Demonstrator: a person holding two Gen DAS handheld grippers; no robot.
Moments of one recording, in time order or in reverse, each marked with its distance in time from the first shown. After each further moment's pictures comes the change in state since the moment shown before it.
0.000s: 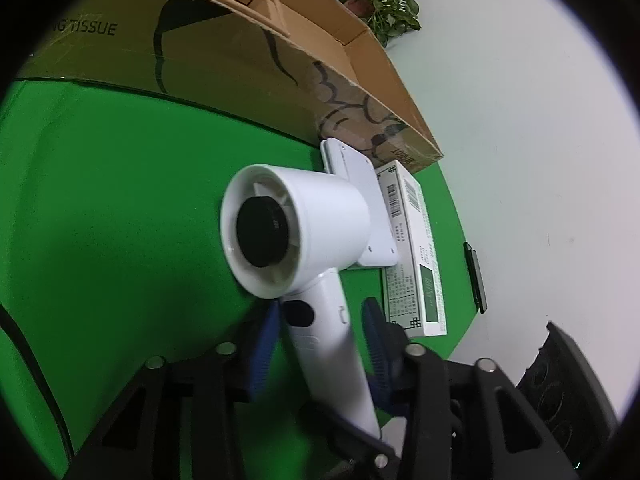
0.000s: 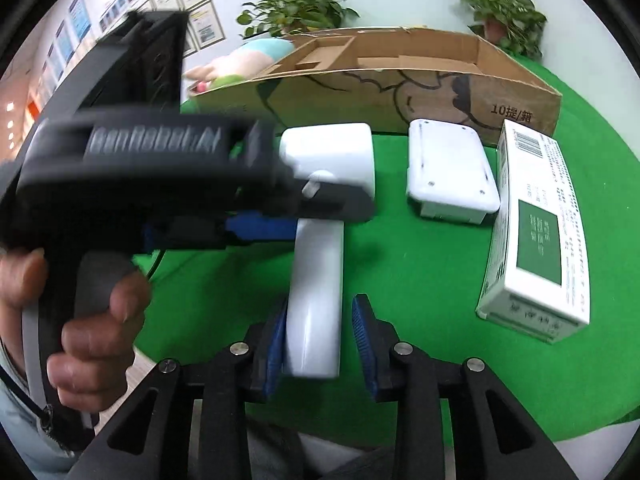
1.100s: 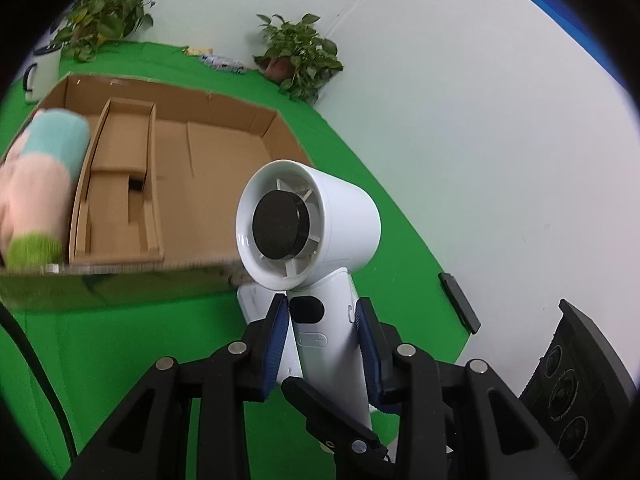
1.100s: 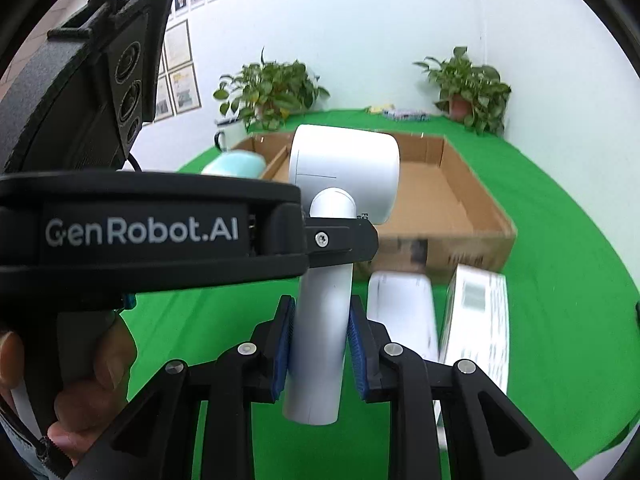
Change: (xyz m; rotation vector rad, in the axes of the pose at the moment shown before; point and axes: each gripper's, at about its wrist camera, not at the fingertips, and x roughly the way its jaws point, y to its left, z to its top) left arm -0.039 -0.095 0.070 0.313 -0.190 0.001; right arm -0.072 0.022 0.065 -0.013 -0.288 -0.155
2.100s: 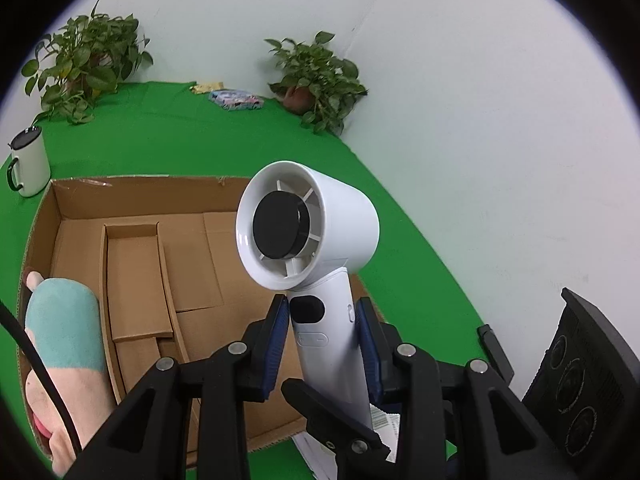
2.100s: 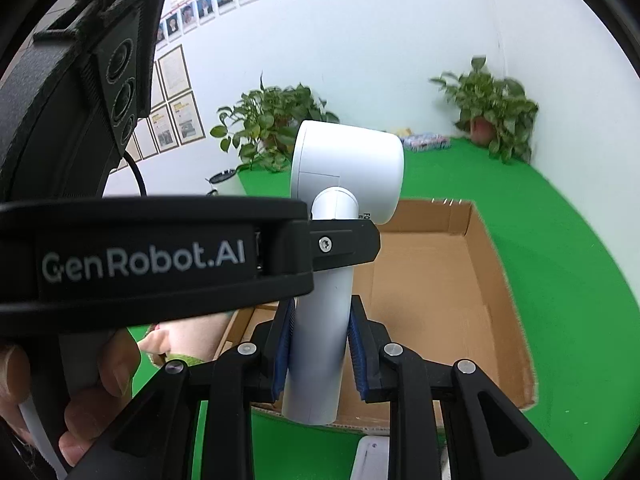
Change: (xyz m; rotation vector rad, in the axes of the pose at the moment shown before) left arm 0.030 0.014 0.140 0.045 -0.003 0.144; right arm 0.067 -0.017 0.157 0.040 -0.009 0.100
